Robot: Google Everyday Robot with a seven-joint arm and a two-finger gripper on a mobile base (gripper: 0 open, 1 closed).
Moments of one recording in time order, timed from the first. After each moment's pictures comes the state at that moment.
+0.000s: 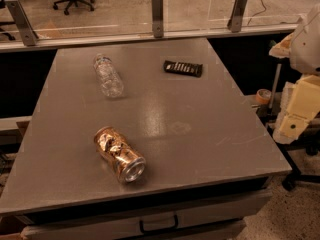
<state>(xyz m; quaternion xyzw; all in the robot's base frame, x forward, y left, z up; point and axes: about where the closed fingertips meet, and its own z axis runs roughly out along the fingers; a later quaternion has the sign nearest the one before) 0.438 -0.217 0.976 -0.60 0.78 -0.03 0.16</state>
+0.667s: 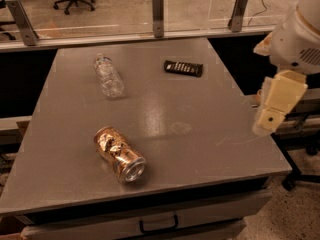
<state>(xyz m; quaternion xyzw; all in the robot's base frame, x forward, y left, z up) 0.454 -0.194 0.974 -0.60 0.78 -0.02 0.17</state>
